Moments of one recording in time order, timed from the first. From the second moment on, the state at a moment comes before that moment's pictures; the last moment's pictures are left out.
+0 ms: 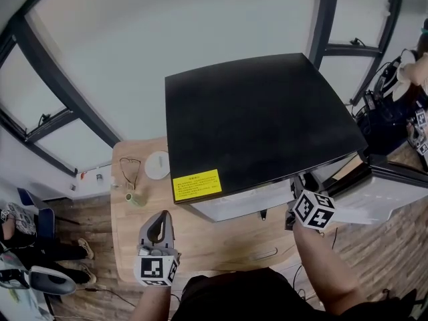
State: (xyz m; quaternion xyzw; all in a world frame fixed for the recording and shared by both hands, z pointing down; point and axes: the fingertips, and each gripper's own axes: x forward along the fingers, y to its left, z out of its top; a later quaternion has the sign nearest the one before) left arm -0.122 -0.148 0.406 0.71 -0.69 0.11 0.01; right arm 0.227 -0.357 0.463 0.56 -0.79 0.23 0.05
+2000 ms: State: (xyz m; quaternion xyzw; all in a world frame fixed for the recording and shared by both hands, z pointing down) left arm -0.391 0.246 0.455 0.59 -0.79 0.14 0.06; right arm -0.151 0.122 0.681 0.21 -0.82 0.51 0.19
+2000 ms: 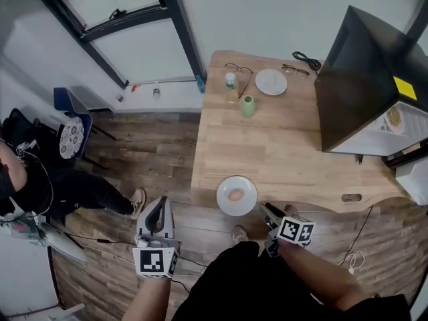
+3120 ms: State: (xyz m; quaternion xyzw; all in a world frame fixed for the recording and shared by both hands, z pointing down) left arm -0.377 0.241 0.463 0.58 -0.79 0.17 0.08; right arm -0.182 0.118 0.710 0.17 -0.74 0.64 0.10
